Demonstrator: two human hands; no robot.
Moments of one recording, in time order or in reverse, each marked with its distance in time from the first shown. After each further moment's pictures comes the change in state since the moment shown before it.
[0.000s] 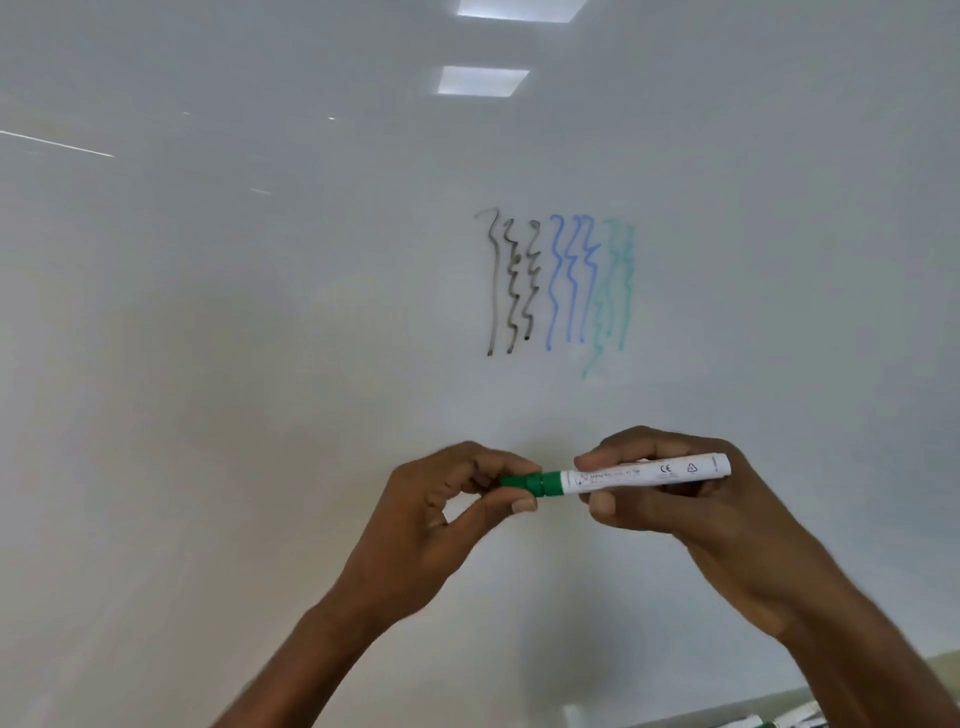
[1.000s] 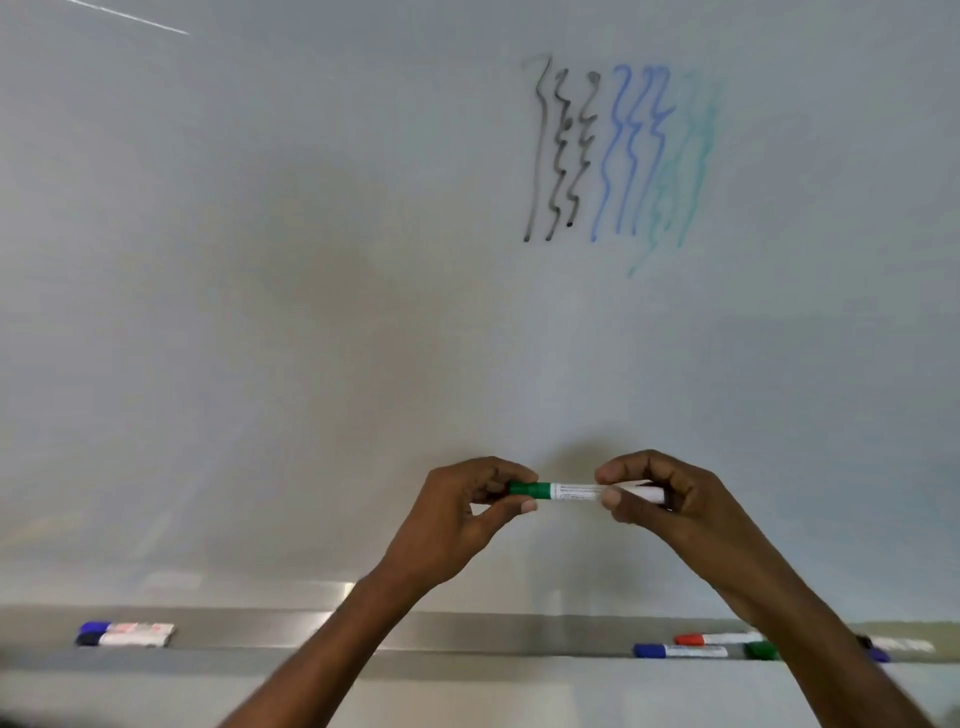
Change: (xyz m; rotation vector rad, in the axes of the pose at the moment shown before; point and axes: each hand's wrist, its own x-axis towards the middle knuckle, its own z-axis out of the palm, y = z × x) left_hand -0.092 -0.063 0.060 0.036 -0.001 -0.445; right_hand -0.024 0.123 -0.034 -0.278 -0.080 0.288
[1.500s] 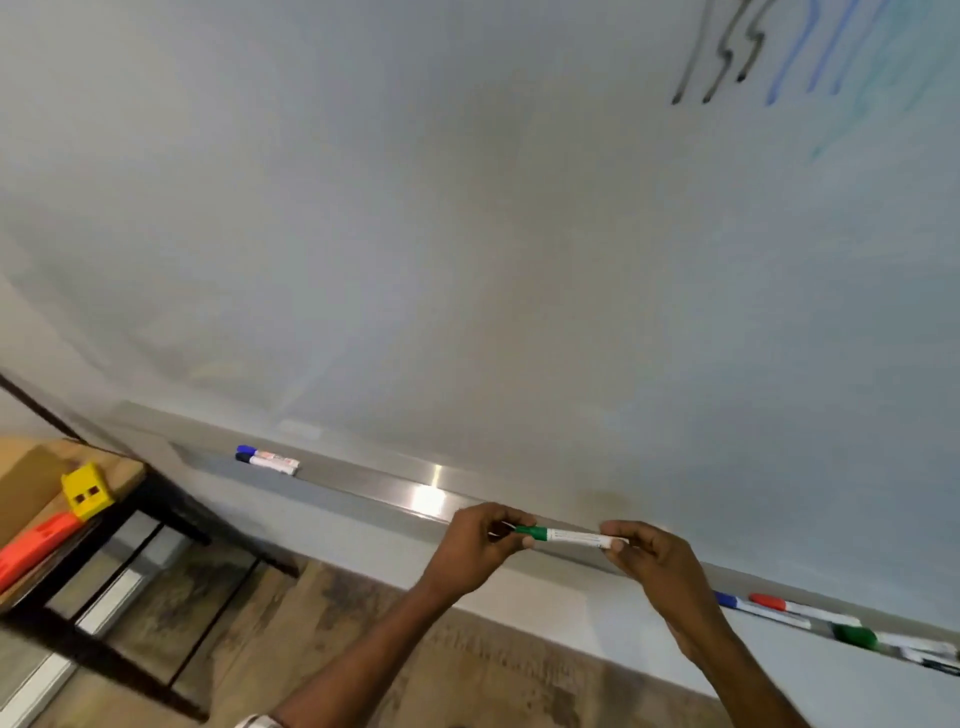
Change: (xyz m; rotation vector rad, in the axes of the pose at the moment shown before) left_hand -0.139 -0.125 0.042 0.037 0.069 -0.564; right_hand -0.017 0.180 0.105 0.038 -0.138 0.357
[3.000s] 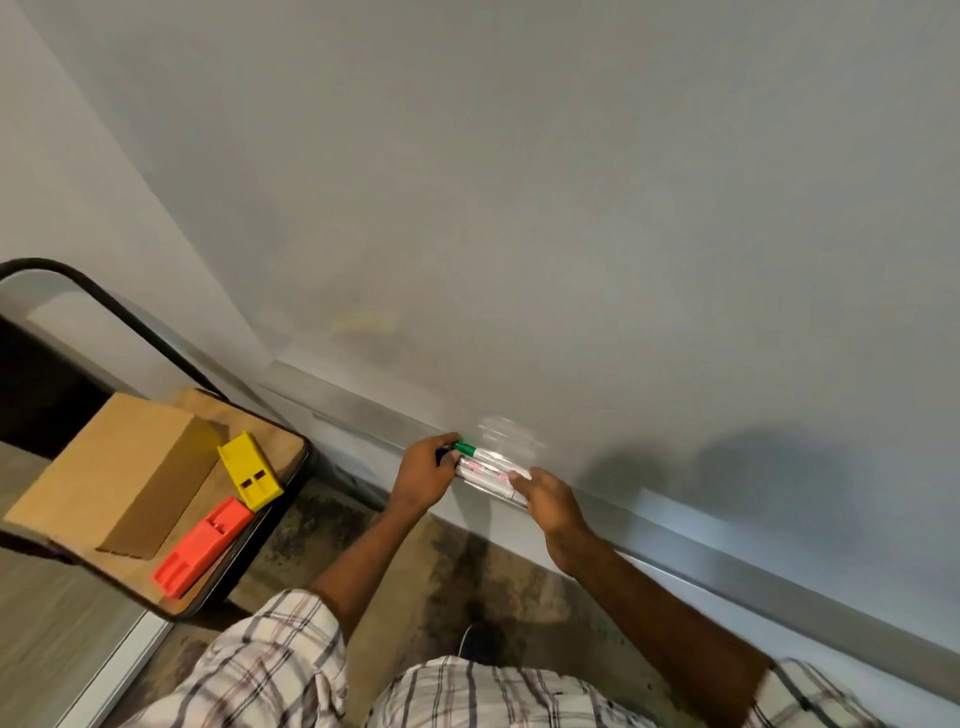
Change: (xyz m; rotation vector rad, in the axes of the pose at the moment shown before) left_hand 0.072 -0.316 -0.414 0.167 0.254 -0.357; right_hand 0.157 -0.121 0.535 0.085 -0.241 0.341
